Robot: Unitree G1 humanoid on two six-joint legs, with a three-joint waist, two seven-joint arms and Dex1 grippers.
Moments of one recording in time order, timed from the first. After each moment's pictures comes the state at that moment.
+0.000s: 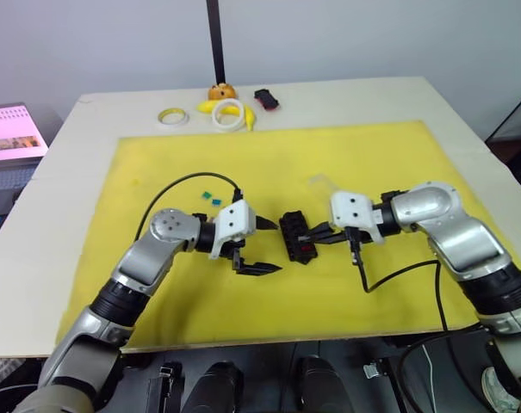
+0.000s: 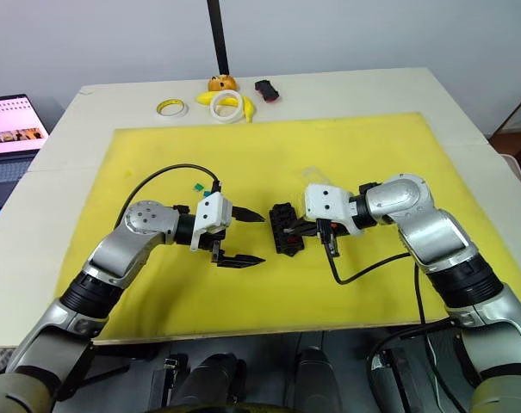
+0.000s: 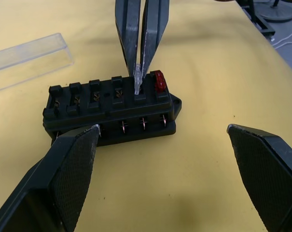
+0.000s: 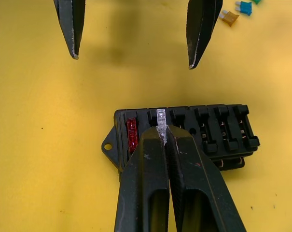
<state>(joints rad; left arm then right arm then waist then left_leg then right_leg) -0.56 0.49 -0.33 0.00 -0.24 0.25 -1.16 -0.63 -0.84 0.31 -0.09 0.19 0.30 1.27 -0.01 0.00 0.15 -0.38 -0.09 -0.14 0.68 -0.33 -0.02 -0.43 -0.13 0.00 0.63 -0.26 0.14</state>
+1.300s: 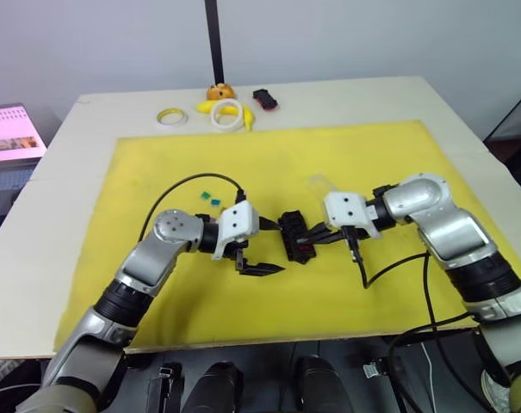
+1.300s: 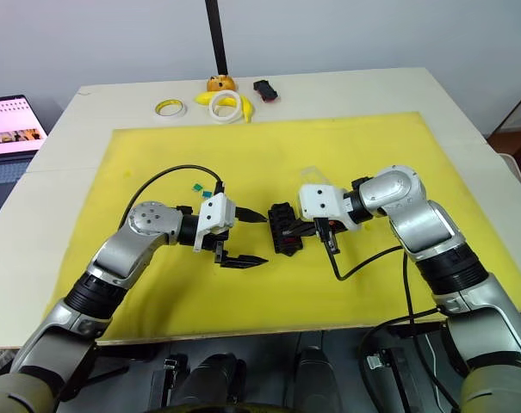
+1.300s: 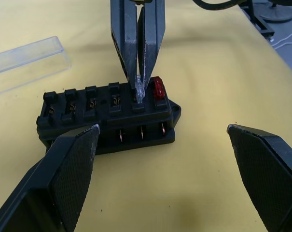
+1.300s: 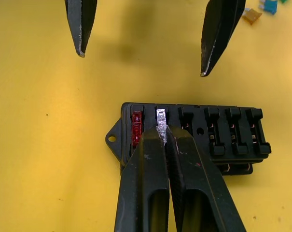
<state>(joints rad) -0.56 0.47 -0.33 0.00 -0.22 0.26 -1.15 -0.71 -0.79 0.33 0.01 0.11 0.25 1.40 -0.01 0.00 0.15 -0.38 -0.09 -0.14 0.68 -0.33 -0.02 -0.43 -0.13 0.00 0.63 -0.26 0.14</state>
